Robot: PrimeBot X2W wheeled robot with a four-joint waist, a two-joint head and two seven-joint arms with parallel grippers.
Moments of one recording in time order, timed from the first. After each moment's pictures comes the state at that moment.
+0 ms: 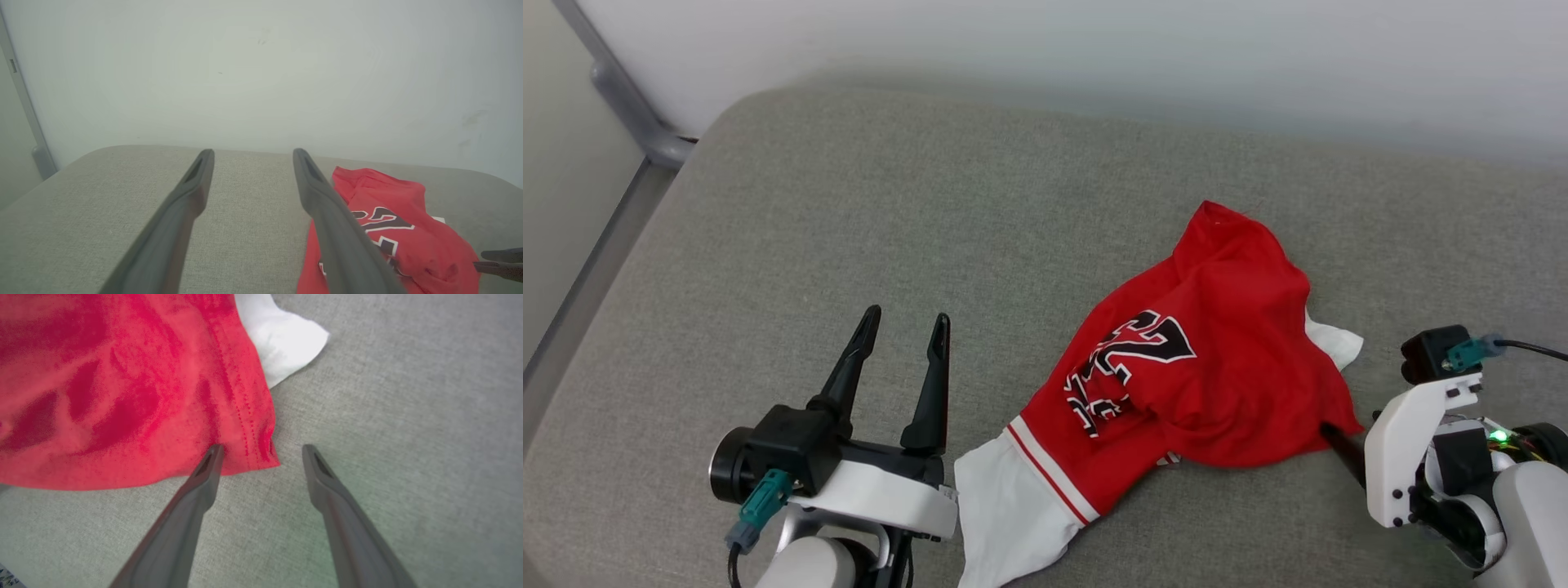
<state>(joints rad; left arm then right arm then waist) -0.15 0.29 -0.41 -0.06 -0.44 0.17 -0.26 -0.26 -0.29 0.11 0.27 0.37 0.13 0.64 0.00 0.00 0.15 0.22</state>
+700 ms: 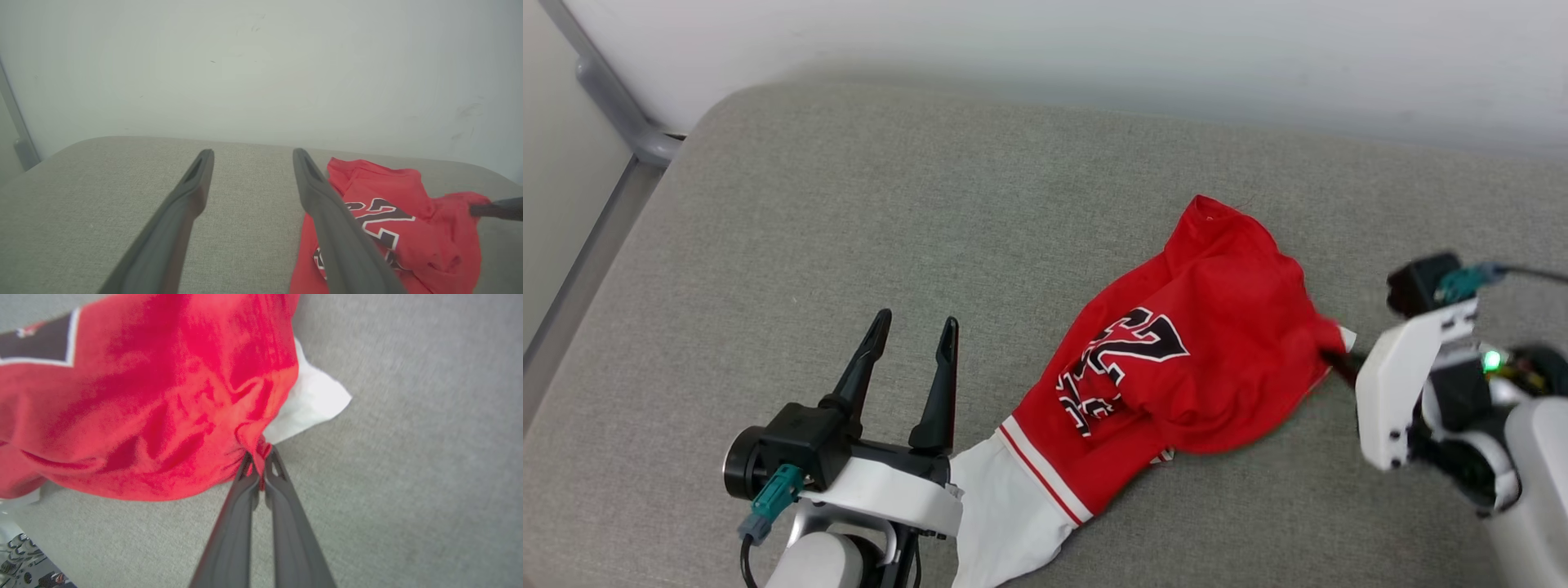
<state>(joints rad) -0.15 0.18 -0.31 0.03 -0.35 0.04 -0.26 -0.36 -0.33 0.19 0.15 0.45 0.13 0.76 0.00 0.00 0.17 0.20</state>
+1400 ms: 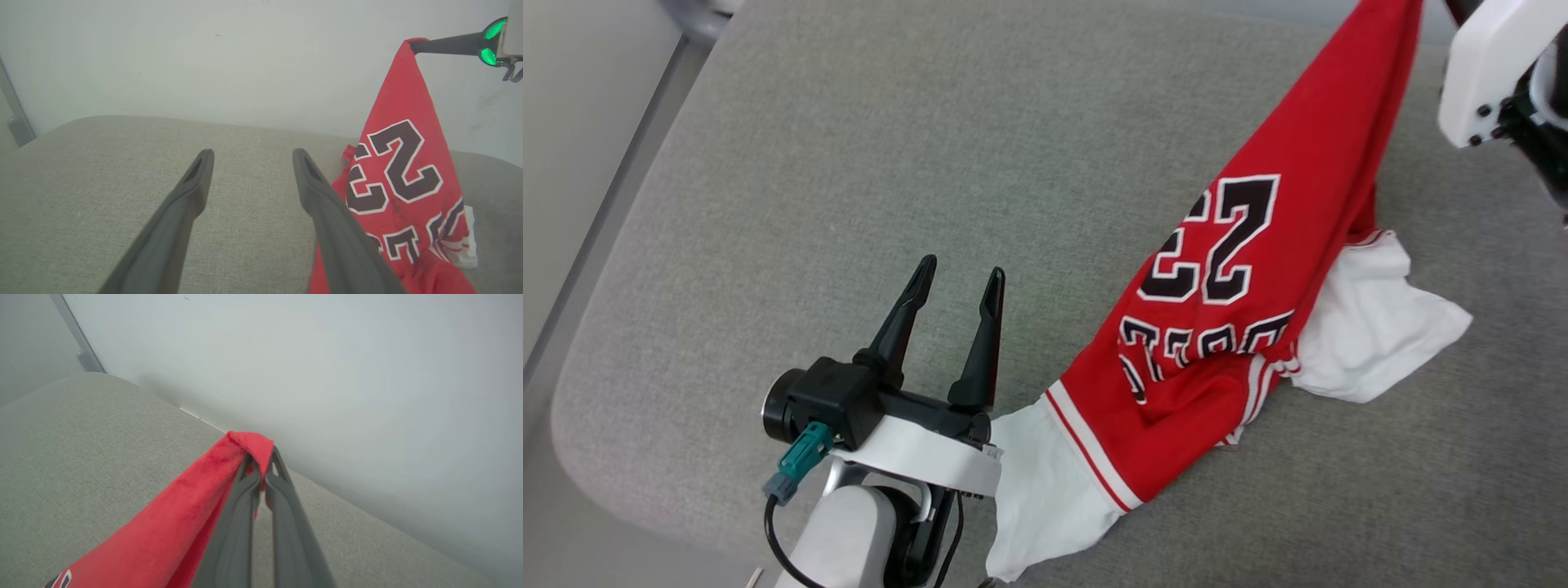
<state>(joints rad) -0.24 0.08 -0.28 0.05 -0.29 -0.06 -0.26 -0.99 -0.34 0.20 0.42 0.29 0.13 0.48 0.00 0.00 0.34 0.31</state>
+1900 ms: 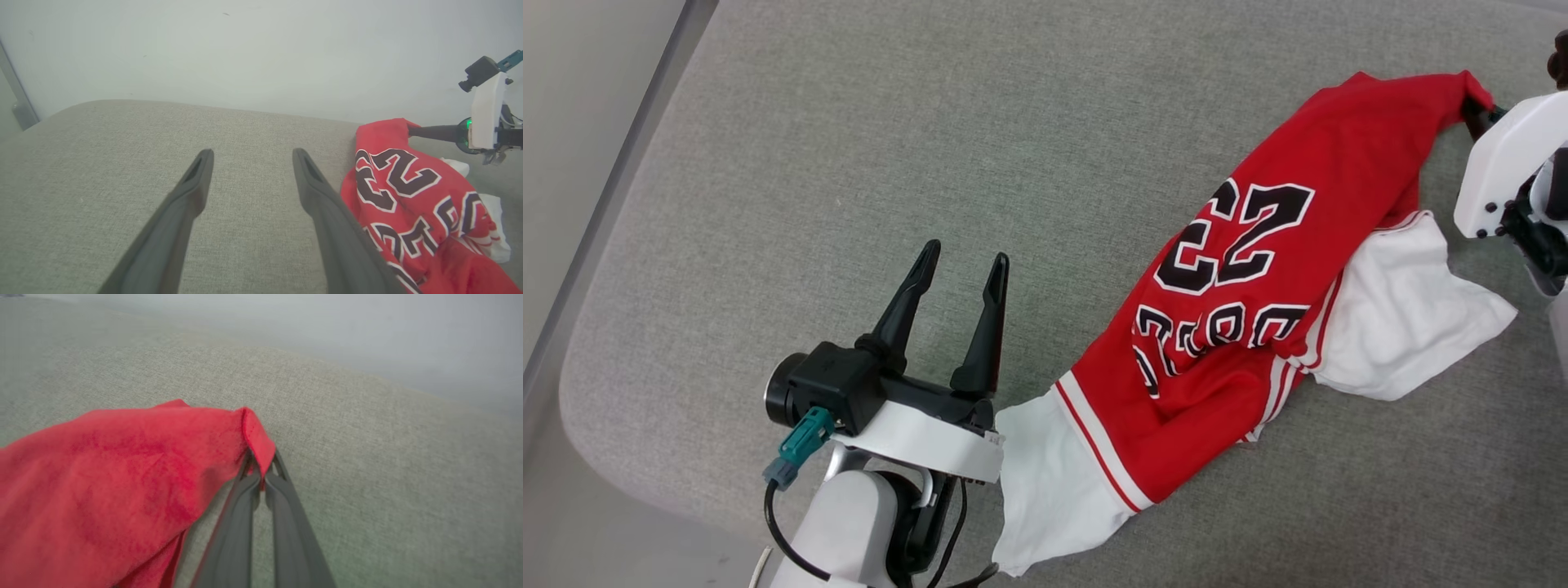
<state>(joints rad) -0.26 0.05 -0.25 0.07 -0.28 -0.10 -0.26 -0.96 -0.35 0.15 0.85 0.28 0.13 0.25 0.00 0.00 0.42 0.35</state>
